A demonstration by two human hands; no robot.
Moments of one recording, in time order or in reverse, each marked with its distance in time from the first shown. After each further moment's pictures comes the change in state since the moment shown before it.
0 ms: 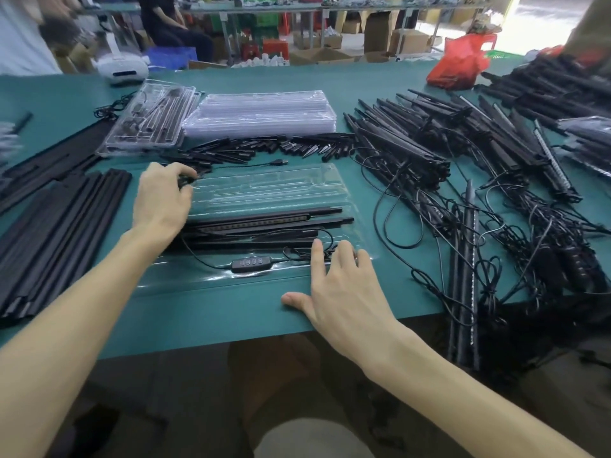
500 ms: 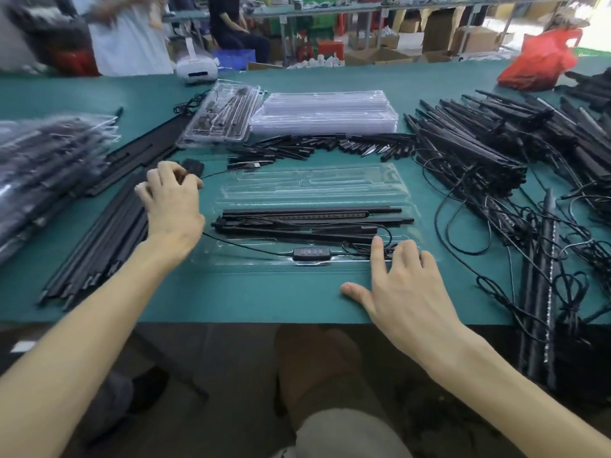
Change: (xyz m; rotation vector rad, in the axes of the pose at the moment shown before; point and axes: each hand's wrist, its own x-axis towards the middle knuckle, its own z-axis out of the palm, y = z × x) left_hand -0.043 -0.058 -0.048 0.436 0.070 -0.064; right_hand -0.001 -0.002 0.000 -0.050 0.001 0.025
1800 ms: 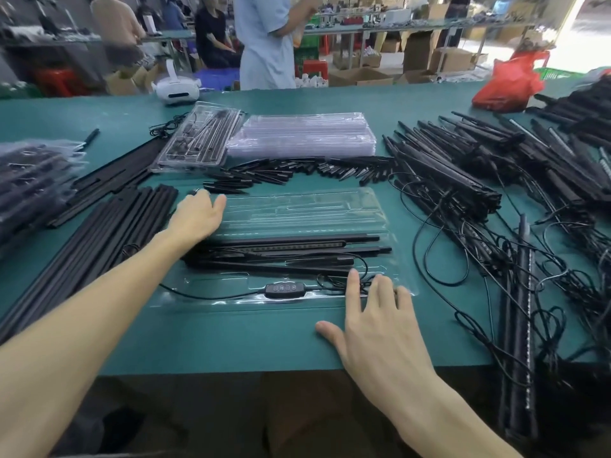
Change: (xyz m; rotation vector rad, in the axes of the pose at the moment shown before) left_hand 0.074 0.047 0.051 -0.337 -0.420 -0.127; right_hand 0.001 -0.003 0.006 0.073 -0.002 0.007
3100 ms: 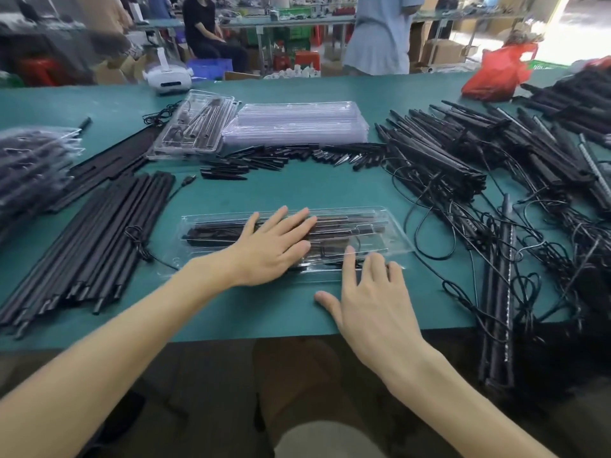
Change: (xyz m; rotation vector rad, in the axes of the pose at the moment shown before) left_hand -0.128 0.065 0.026 0.311 -0.408 0.670; right_hand -0.002 -0.005 0.003 0.067 0.050 0.058
